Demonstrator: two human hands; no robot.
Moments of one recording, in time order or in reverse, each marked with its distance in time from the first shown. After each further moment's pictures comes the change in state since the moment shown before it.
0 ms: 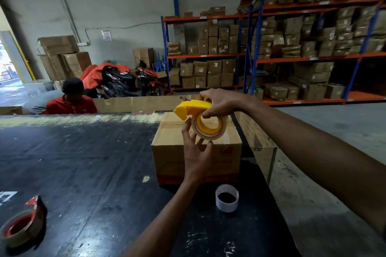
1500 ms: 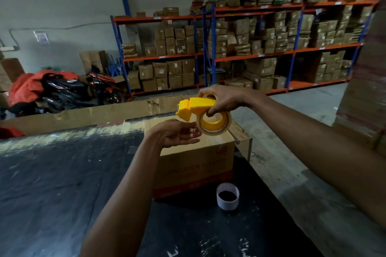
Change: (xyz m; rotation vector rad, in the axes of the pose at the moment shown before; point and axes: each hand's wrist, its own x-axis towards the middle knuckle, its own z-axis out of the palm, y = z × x) left_hand 0.139 0.032 -0.077 -0.281 -0.722 -0.977; right_hand 0.004 0.003 -0.015 0.037 0.018 0.180
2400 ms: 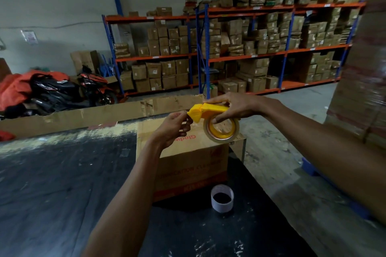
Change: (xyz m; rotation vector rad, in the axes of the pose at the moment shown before) left_hand 0.034 -0.005 0.007 0.311 0.027 0.486; right_hand -0.032 0.048 0.002 0.094 -0.026 0.119
